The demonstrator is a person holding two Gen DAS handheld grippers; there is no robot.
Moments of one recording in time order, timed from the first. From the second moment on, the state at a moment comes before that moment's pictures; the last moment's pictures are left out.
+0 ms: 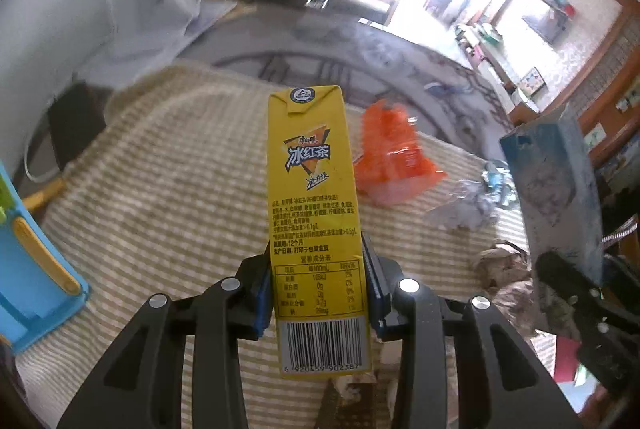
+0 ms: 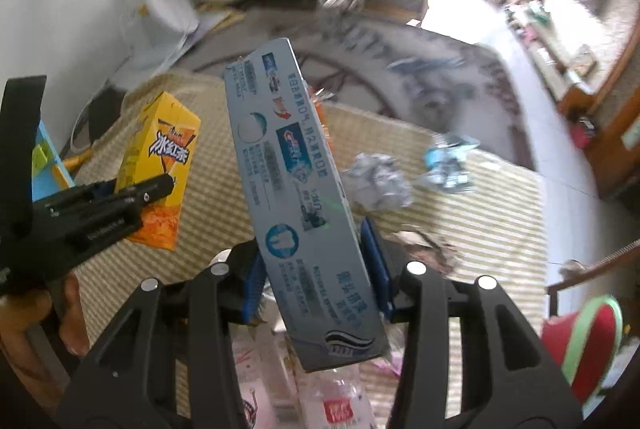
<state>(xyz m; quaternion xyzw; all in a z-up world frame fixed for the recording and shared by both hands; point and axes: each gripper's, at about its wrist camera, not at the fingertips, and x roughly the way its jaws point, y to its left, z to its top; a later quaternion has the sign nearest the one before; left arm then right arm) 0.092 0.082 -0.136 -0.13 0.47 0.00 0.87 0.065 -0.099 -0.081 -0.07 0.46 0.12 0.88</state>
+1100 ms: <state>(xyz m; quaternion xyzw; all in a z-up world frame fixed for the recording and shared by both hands) 0.013 -0.103 -0.039 0.02 0.38 -0.08 0.92 -0.025 -0.253 -0.004 0.02 0.35 0.03 0.94</state>
